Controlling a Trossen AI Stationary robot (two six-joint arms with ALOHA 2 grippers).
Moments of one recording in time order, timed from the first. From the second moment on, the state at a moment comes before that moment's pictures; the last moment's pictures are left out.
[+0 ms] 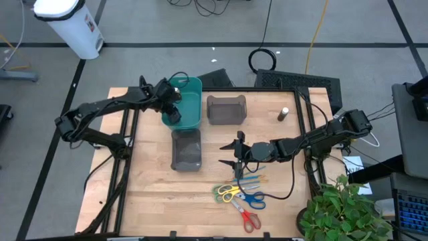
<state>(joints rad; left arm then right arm) 0.65 1.32 0.89 -0.60 -0.01 0.02 0.24 1.49 0.80 0.40 0.31 0.07</state>
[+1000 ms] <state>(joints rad) 0.54 0.59 0.78 -0.51 0.27 -0.02 0.30 1.08 0.68 -0.08 0.31 0.33</state>
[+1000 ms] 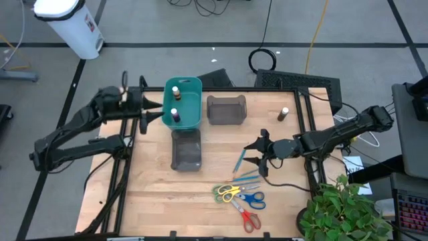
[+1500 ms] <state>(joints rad) 0.38 0.38 0.37 -0.08 0.37 -0.07 0.44 0.84 0.55 -0.09 0.37 0.36</state>
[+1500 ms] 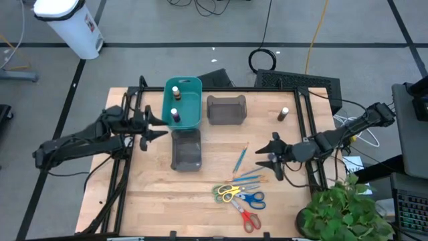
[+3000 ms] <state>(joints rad) 0.37 0.40 0.33 0.01 0.29 -0.06 0.43 0.69 0.54 -0.36 0.68 0.24</state>
